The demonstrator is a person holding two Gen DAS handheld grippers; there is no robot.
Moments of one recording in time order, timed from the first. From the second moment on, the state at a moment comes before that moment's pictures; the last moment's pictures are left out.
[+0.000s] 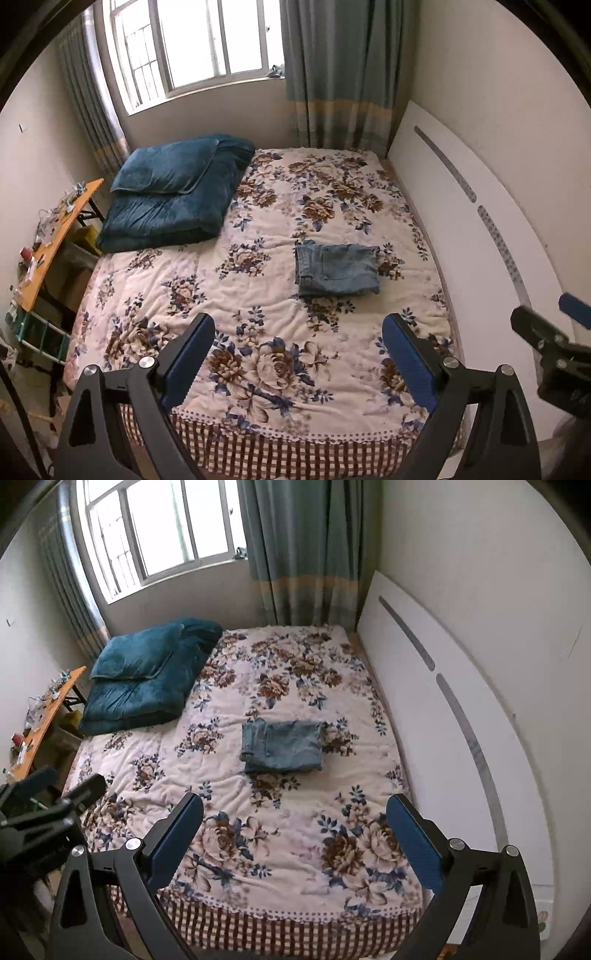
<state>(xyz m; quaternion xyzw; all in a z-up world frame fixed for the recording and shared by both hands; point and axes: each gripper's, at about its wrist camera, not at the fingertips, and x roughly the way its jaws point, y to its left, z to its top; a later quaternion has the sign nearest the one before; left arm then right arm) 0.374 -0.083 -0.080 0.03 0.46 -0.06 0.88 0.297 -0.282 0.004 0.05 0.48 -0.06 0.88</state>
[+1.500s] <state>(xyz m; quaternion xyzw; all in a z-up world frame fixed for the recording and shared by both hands) 0.404 -0.076 -0.115 0.03 0.49 -0.02 0.87 0.340 -0.280 -0.050 0.03 0.52 -0.08 0.85</state>
